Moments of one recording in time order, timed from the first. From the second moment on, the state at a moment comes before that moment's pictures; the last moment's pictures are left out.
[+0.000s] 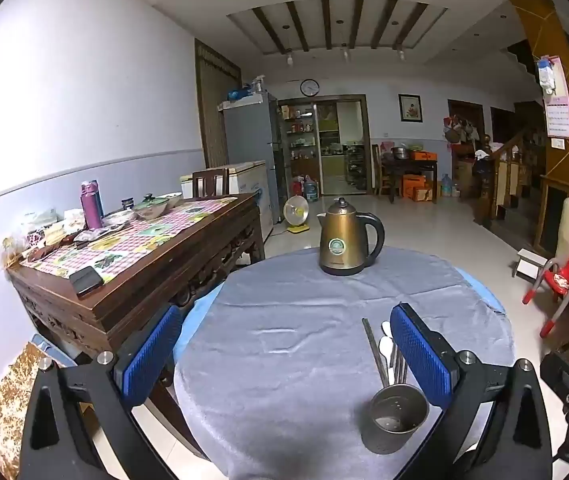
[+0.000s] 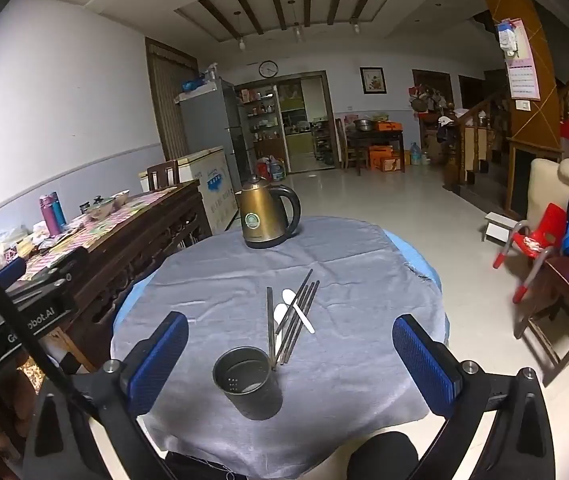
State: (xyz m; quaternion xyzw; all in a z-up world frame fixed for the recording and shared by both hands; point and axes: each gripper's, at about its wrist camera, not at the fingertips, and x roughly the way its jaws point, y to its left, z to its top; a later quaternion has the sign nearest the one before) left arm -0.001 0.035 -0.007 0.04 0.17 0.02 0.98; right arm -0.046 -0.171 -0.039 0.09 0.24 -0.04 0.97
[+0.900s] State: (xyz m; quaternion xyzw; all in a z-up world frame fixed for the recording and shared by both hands) left arm 0.003 0.041 -0.012 0.05 0.21 0.02 0.98; right arm -0.046 -0.160 -0.043 0.10 0.23 -0.04 0.97
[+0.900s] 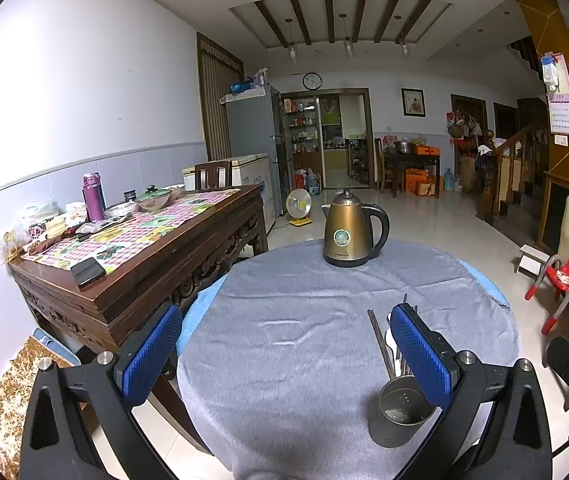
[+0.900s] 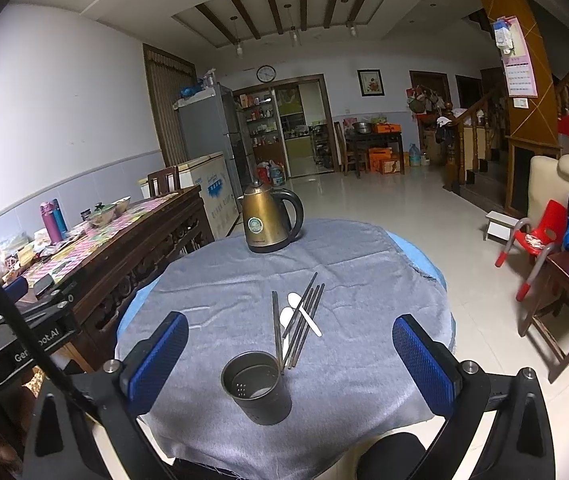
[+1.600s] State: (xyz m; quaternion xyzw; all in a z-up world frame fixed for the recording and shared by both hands) left arm 0.101 0.048 -0.067 0.03 0.33 -0.05 0.94; right arm 0.018 -0.187 -0.070 0.12 0.28 -0.02 0.95
